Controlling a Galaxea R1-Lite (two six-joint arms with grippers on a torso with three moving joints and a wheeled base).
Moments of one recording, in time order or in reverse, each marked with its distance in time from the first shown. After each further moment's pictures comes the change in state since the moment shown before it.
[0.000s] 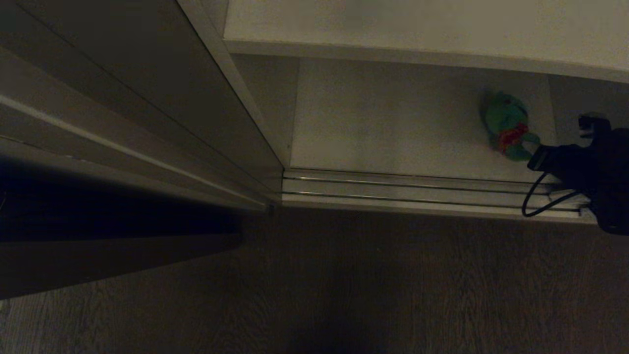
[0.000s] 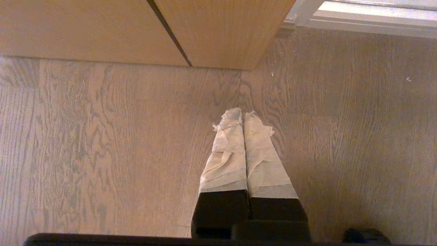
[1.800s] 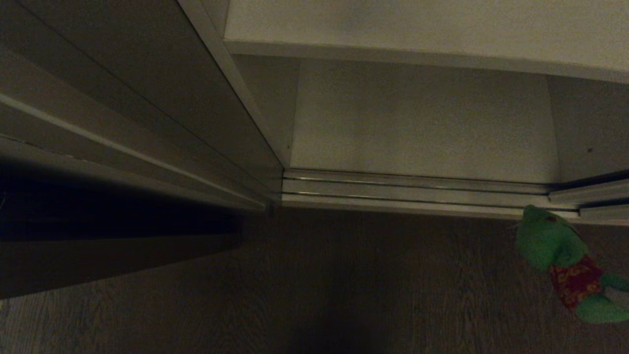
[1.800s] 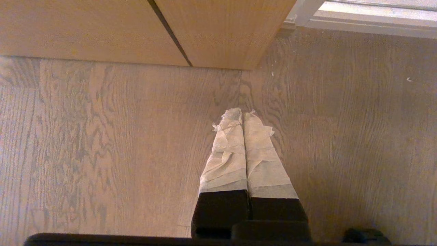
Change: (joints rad) left arm 0.001 0.000 0.000 0.000 0.000 0.000; right arm -0.028 -1.285 0.917 0.854 -0.009 -0.051
